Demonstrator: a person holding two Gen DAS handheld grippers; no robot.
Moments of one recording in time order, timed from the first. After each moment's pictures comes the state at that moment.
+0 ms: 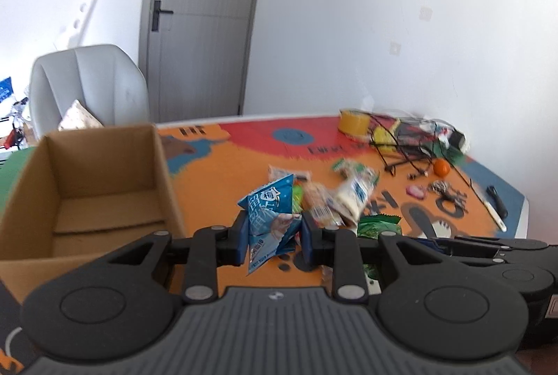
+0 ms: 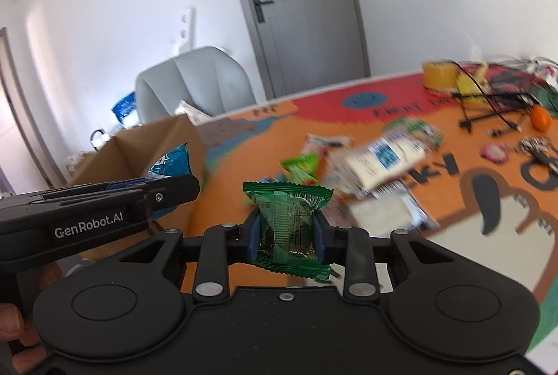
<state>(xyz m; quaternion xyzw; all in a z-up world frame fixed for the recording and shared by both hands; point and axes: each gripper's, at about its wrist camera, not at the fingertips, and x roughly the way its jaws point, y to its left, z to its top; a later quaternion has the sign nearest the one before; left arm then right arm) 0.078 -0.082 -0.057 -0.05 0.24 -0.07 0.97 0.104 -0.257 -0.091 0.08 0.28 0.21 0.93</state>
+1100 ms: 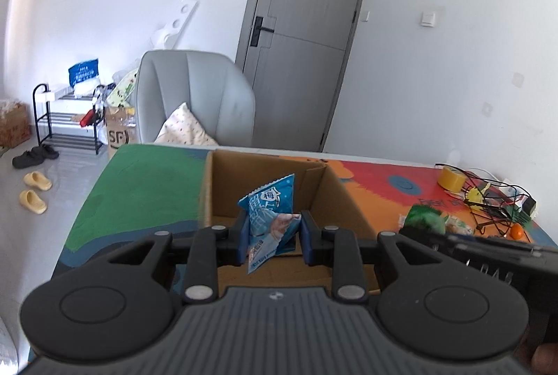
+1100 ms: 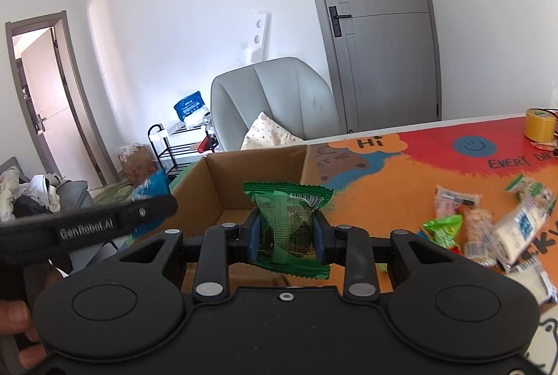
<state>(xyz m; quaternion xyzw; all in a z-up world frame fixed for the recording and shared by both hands) 0.063 0.056 -0.042 -0.12 0.22 0.06 0.97 0.130 -0.146 -0.060 0.06 0.24 0.31 0.92</state>
